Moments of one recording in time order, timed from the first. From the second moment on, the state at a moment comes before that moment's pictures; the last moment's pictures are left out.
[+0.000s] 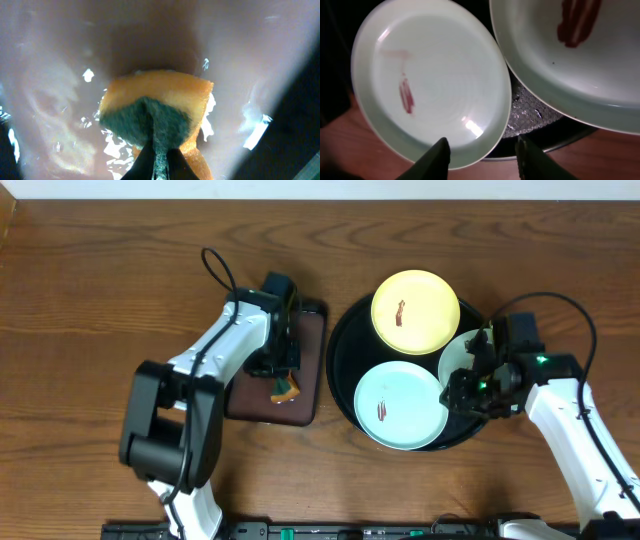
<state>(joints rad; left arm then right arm) -0.31 1.91 1.31 -0.99 0.10 -0.35 0.08 1.37 0.91 -0.95 -0.29 0.25</state>
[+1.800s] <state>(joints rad) -0.44 1.63 1.36 -1.07 0.14 -0.37 0.16 1.44 0.57 -0.29 -0.25 0.28</state>
